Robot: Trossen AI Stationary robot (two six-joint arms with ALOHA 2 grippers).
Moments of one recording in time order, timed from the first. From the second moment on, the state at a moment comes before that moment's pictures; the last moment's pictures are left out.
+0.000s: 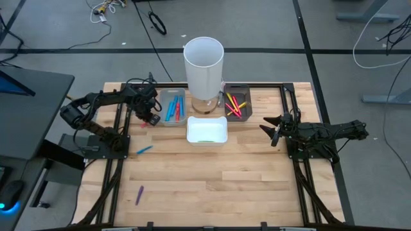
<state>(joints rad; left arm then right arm) 0.87 1.47 0.67 -0.72 0.02 -0.11 0.18 0.01 0.12 -0.37 0.64 0.41</state>
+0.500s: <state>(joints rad) 0.86 1.44 0.72 -0.81 0.00 -0.30 0.18 0.01 0.12 -0.37 0.64 0.41</state>
